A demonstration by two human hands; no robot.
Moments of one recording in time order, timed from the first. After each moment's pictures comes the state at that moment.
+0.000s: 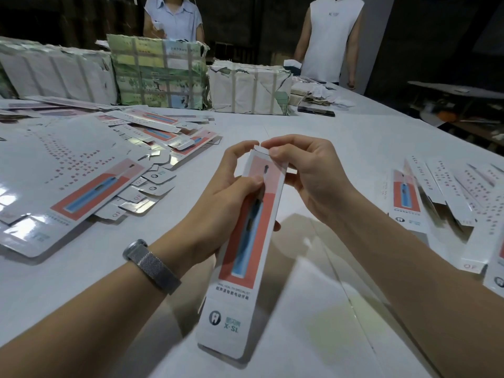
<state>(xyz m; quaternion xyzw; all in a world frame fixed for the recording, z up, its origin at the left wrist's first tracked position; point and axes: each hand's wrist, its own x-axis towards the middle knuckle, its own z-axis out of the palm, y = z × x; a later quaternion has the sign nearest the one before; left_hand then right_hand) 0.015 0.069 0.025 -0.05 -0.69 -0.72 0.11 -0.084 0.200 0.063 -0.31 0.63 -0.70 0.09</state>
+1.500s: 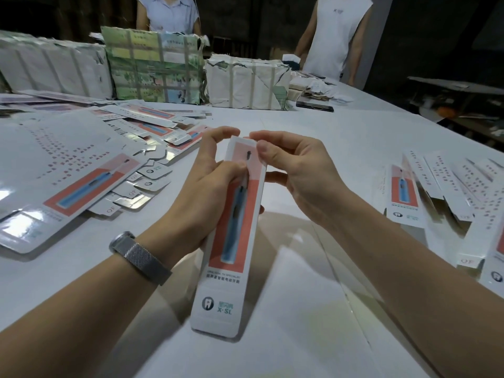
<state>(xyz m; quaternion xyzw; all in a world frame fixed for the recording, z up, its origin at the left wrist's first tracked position) 0.010 0.062 0.027 -0.01 -0.70 -0.68 0.21 -0.081 0.196 0.055 -0.32 0.61 -0.71 0.13</state>
